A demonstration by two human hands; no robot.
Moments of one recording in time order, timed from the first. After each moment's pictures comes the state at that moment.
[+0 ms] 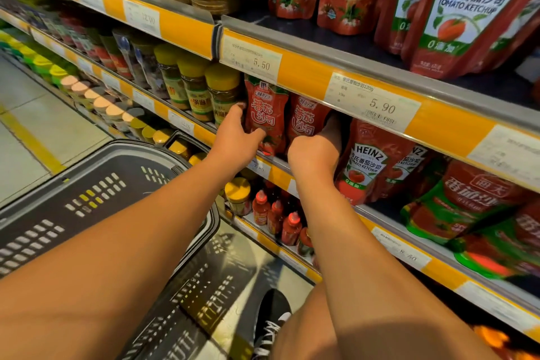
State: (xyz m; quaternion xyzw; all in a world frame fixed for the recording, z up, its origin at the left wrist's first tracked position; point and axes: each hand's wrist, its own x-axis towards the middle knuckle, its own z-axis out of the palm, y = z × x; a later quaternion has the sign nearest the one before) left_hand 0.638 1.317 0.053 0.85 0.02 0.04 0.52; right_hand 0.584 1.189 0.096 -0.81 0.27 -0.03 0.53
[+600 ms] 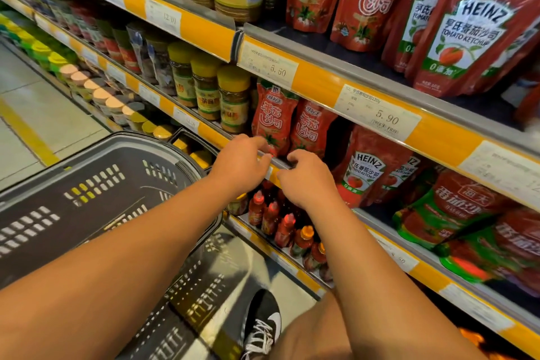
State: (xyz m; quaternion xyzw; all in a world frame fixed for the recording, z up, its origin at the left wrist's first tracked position) left_hand 0.605 1.329 0.039 0.96 -0.09 0.01 0.27; right_hand 0.554 1.185 0.089 -0.93 0.10 0.08 0.33
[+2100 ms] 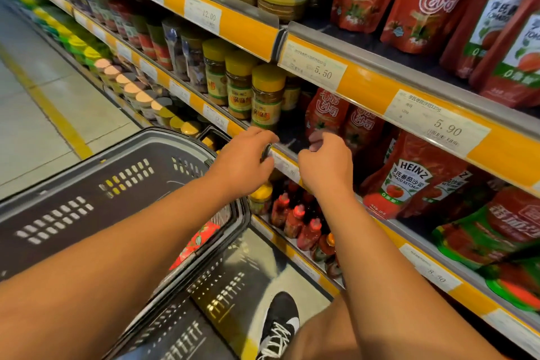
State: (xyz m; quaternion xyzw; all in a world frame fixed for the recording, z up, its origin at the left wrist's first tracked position) left_hand 0.596 1.386 0.047 0.95 -0.13 0.04 0.27; right_hand 0.593 1.213 0.069 -0.90 0.13 -0.05 0.40
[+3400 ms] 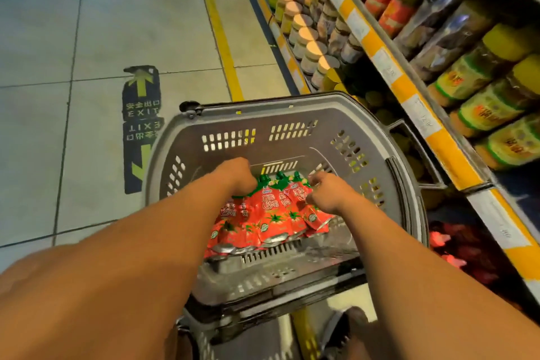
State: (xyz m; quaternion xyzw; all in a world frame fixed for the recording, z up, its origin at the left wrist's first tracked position) left_hand 0.472 1.694 -0.100 0.87 0.28 -0.25 0.32; right_hand 0.585 1.492 -0.086 -0.91 -0.21 0.34 0.09
